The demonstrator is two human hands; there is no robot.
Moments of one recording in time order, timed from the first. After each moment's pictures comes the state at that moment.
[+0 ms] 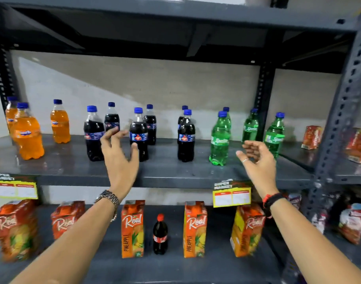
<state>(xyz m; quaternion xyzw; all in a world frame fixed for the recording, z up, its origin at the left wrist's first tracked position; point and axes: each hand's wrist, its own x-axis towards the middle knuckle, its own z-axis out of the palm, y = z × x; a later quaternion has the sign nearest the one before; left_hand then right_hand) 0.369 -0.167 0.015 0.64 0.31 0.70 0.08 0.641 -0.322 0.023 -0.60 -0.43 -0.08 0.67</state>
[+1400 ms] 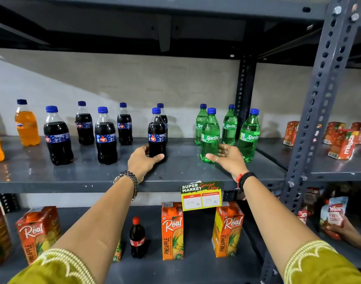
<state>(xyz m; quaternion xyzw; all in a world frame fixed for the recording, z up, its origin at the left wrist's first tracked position) 0.498 -0.155 0.014 0.70 0.44 0.44 0.34 0.704 -0.295 0.034 -0.67 -0.45 0.12 0.58</state>
